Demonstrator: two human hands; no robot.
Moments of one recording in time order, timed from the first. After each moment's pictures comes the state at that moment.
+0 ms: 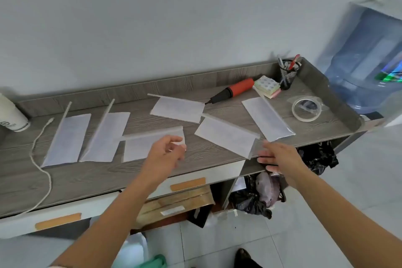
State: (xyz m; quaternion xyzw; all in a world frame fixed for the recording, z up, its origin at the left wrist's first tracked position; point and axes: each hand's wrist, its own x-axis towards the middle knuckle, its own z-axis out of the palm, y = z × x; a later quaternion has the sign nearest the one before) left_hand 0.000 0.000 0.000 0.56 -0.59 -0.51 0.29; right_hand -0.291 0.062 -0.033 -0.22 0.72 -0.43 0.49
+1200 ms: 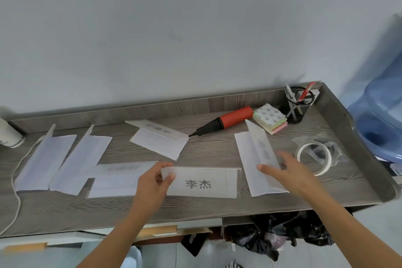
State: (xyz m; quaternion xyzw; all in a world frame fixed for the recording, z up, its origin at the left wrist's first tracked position) left_hand -0.096 -0.065 -0.062 0.64 -0.60 -0.35 0.31; right_hand -0.441 -0.045 -0.037 -0.48 0.78 -0.13 0.37
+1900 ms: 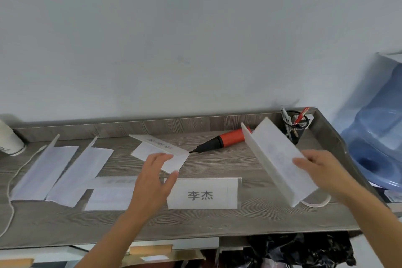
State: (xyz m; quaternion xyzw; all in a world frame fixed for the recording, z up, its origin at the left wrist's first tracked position) left_hand -0.111 -0.078 -0.013 0.59 -0.71 -0.18 0.35; right_hand -0.484 -0.058 0.029 -0.53 0.73 -0.28 0.33
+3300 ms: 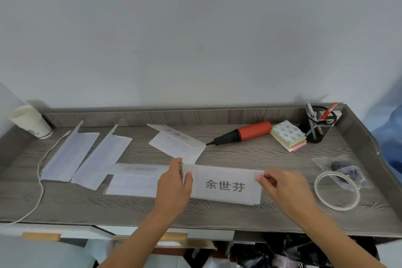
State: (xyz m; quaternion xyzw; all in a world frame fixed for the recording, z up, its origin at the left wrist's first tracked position) left_hand -0.120 -0.061 -0.035 0.69 -0.61 -0.23 0.30; right_hand -0.386 -0.052 -0.041 -0.71 0.67 -0.21 0.11
